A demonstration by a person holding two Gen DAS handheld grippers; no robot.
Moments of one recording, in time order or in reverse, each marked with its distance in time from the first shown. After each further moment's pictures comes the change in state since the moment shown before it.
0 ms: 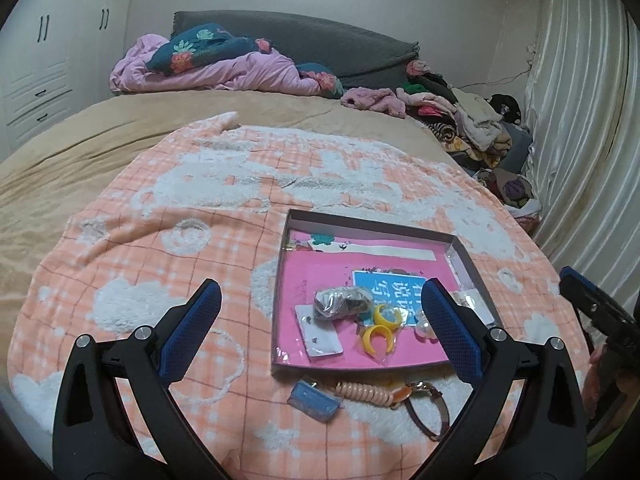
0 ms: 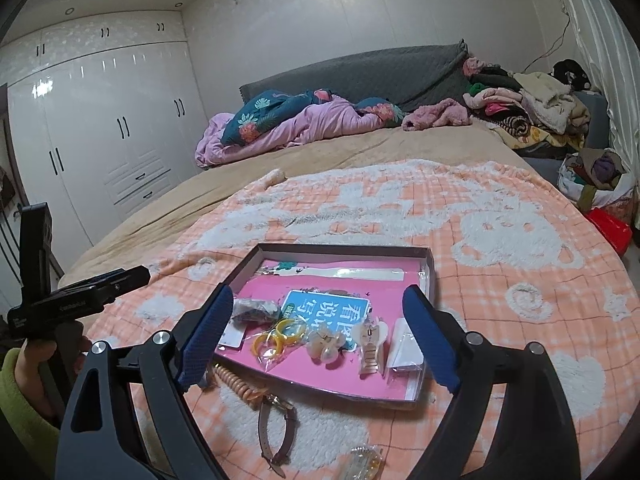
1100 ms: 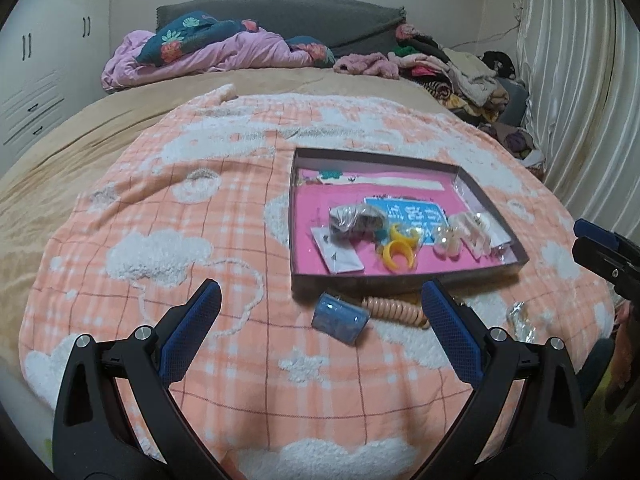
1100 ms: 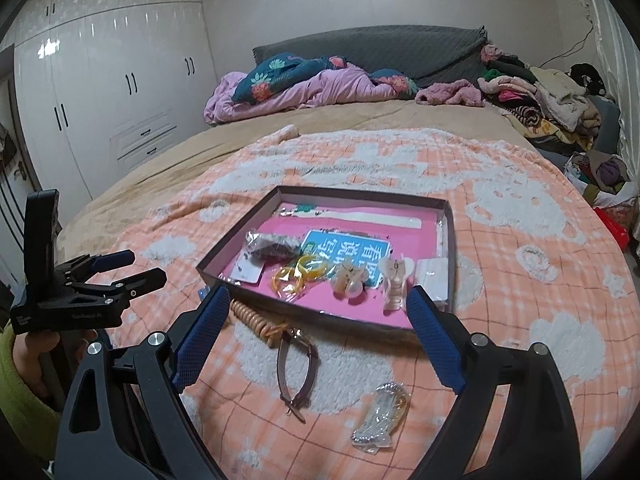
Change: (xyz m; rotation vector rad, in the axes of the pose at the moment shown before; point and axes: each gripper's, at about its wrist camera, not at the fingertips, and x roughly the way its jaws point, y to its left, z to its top) left arm -0.006 0.008 -0.062 0.108 0.096 0.023; right arm -0.002 0.037 -0.044 -0.083 0.134 -0.003
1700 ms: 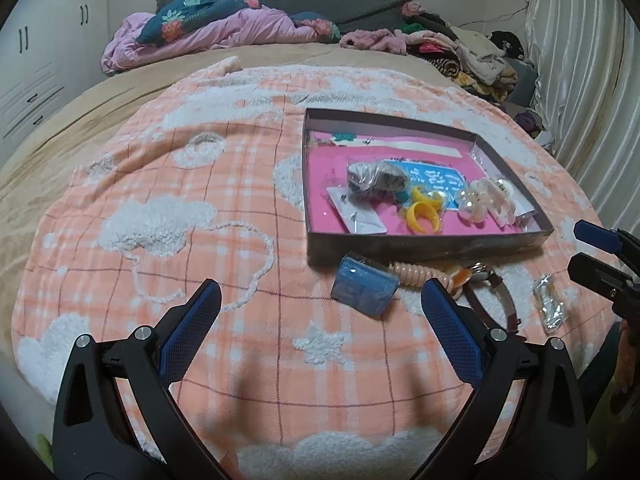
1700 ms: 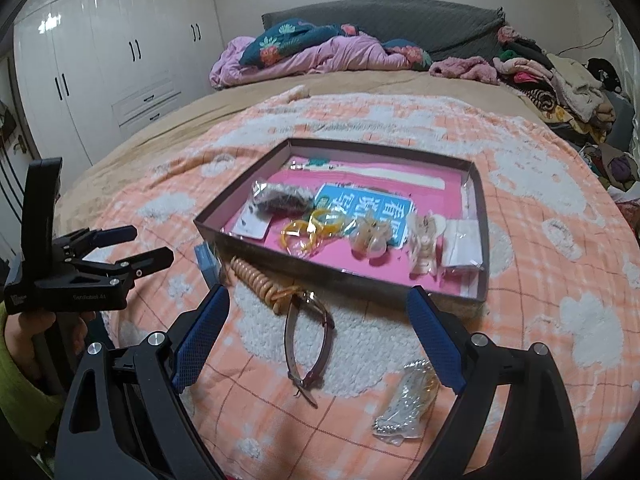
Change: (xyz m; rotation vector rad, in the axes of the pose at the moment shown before) left arm 0.026 0.010 -0.021 0.003 0.081 0.026; right arm 0.040 0.015 -0.026 -0.041 0.124 0.011
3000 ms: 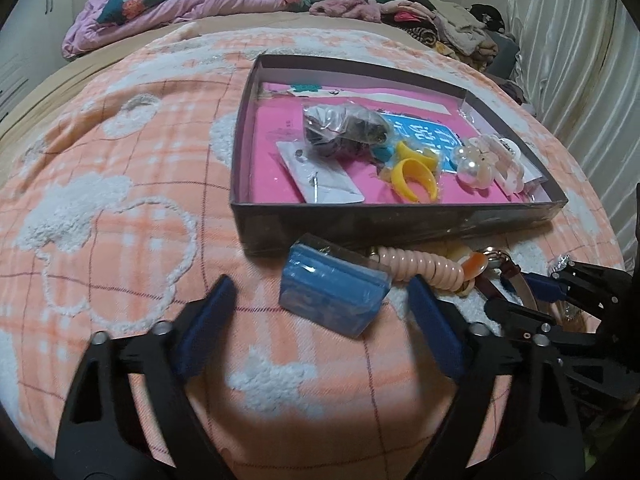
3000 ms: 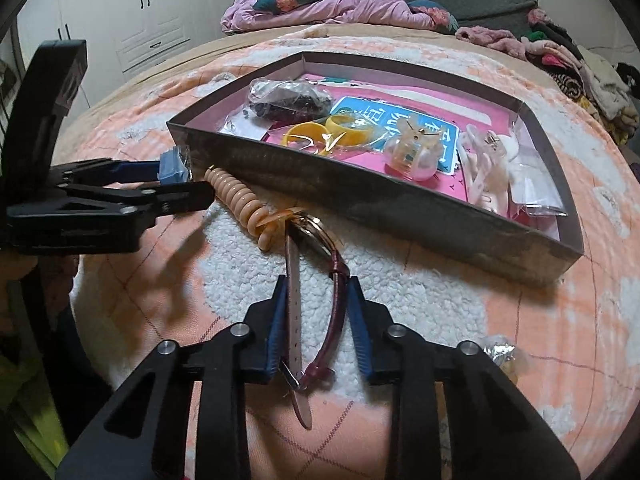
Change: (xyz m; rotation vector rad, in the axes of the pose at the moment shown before) left arm 0.069 -0.021 -0.005 0.045 0.093 -0.105; right arm 0.082 0.007 -0.040 -0.077 0.157 0.010
